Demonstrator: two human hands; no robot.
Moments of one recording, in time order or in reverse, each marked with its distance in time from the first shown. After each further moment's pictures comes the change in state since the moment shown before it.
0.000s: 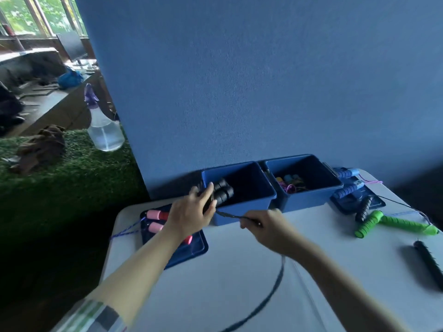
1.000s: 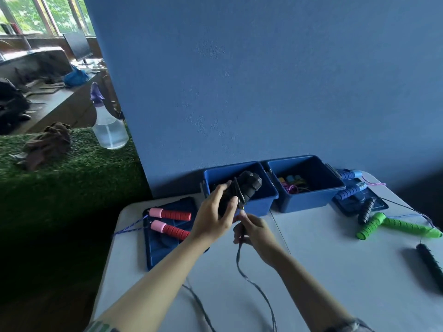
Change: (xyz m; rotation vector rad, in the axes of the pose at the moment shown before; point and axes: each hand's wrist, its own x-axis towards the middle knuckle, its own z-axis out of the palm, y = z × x) left_hand -0.012 0.060 -0.010 -0.808 0.173 -0.113; right_hand 0.017 0.013 0.066 1.057 0.023 0.341
